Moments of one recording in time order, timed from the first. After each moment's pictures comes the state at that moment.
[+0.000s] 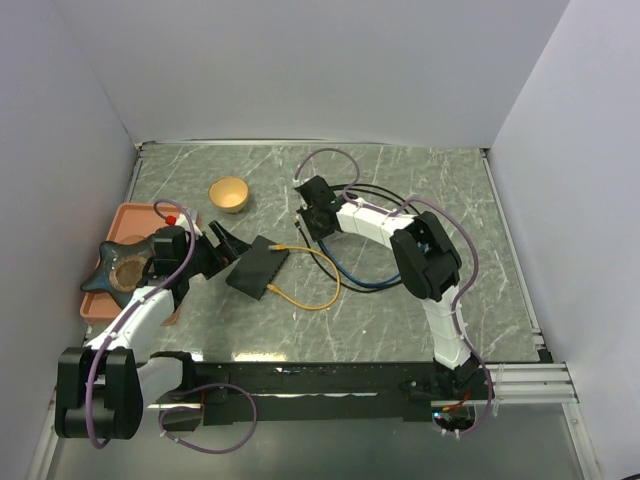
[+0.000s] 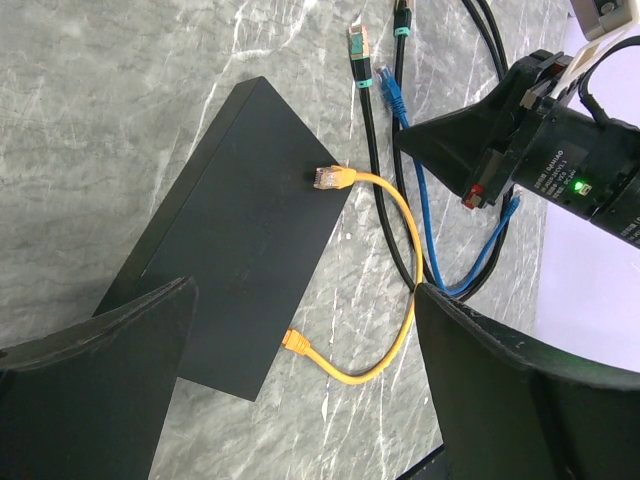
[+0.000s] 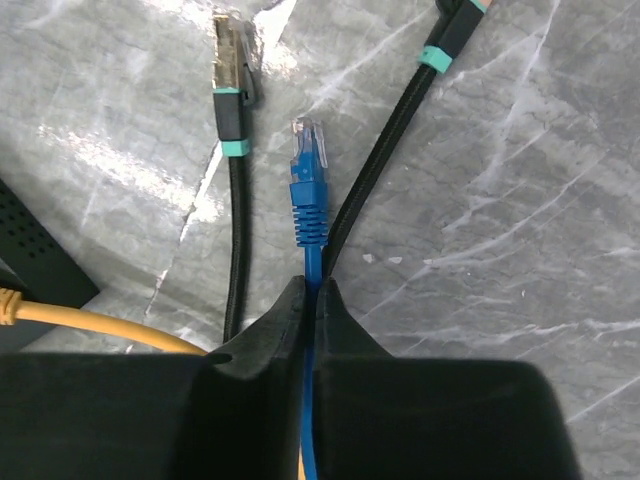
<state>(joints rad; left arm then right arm) -0.04 1.08 0.48 0.05 0.44 -0.72 0.67 2.15 1.62 -0.46 0.11 0.13</state>
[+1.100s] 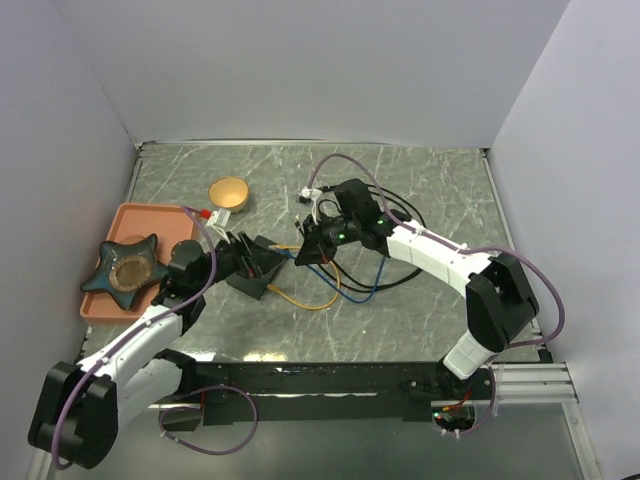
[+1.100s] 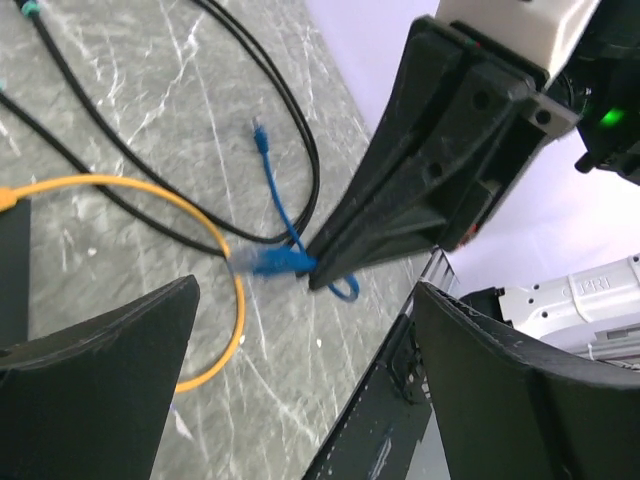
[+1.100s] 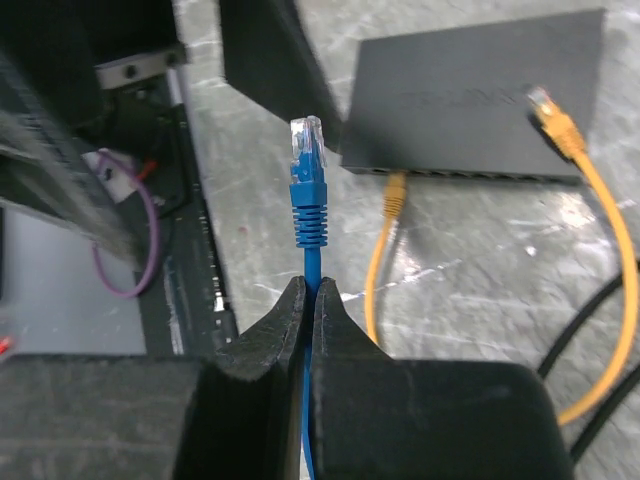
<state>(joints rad) -0.32 0.94 0.35 0.51 0.60 -0.81 0.67 1.61 1.19 -0.26 -0.74 0.06</state>
